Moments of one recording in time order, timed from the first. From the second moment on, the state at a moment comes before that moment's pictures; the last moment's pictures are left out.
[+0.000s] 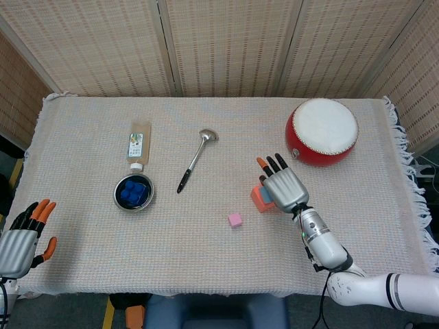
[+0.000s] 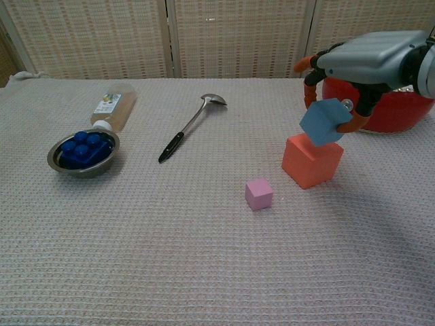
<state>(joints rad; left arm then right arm) -0.13 -1.14 -0.03 -1.53 1.53 1.46 0.02 0.84 -1.25 0.16 -1.85 -0.79 1.00 -0.95</state>
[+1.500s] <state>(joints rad) -0.14 -1.16 -0.03 -1.53 1.51 1.44 0.05 1.01 -1.26 0.04 -1.77 -0.65 0.96 -0.88</state>
